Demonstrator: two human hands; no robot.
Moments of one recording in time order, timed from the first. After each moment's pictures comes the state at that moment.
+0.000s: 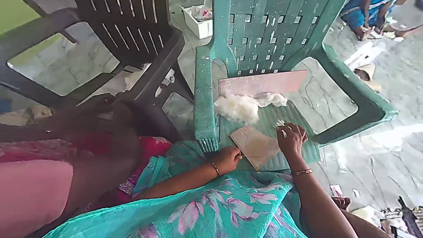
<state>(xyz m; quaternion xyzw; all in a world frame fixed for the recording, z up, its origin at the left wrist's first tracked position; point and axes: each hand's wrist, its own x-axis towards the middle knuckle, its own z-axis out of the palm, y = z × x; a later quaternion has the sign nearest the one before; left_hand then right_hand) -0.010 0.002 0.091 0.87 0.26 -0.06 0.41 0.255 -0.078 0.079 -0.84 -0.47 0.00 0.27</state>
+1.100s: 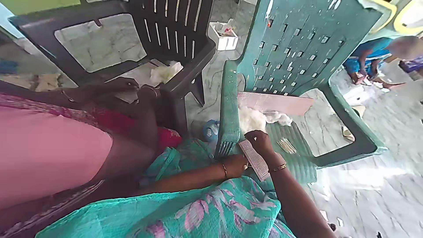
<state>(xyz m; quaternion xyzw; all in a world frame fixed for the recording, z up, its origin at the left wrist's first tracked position) -0.017 -0.001 0.086 0.88 0.21 -0.09 0.41 0.154 0.001 0.113 -0.72 -0.65 0.18 0.17</state>
